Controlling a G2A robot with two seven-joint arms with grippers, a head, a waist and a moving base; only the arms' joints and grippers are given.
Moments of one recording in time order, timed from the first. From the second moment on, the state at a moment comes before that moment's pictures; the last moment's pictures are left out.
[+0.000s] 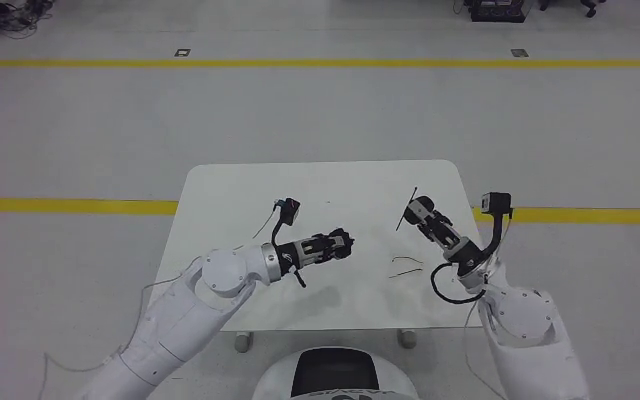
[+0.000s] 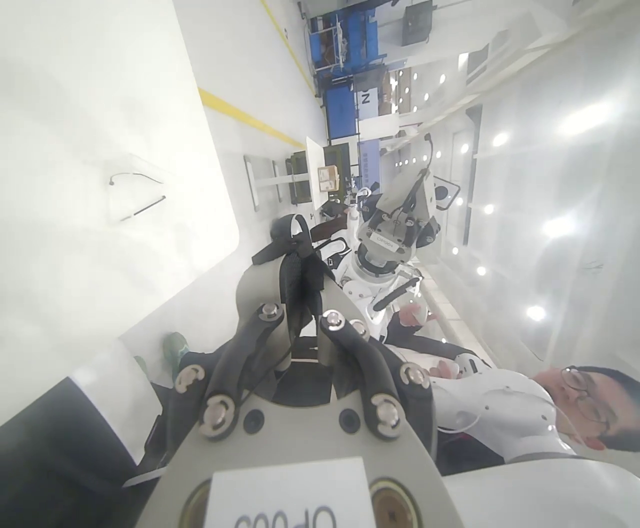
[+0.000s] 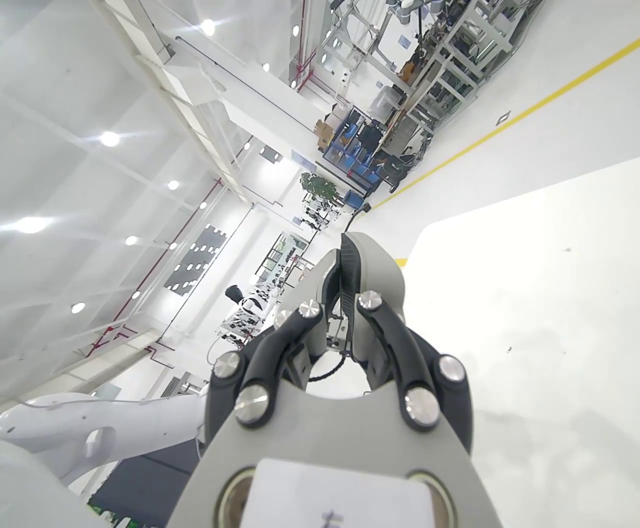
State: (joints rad) left arm 1.30 -1.03 -0.90 -1.69 -0.35 -0.04 -0.59; right arm -1.79 -1.27 1.58 -1.94 -0.05 -0.34 0.53
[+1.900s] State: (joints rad) left arm 1.47 -1.00 -1.05 -1.84 -0.35 -0.02 -0.52; right arm -1.63 -1.03 0.97 -1.84 -0.65 -0.34 -0.47
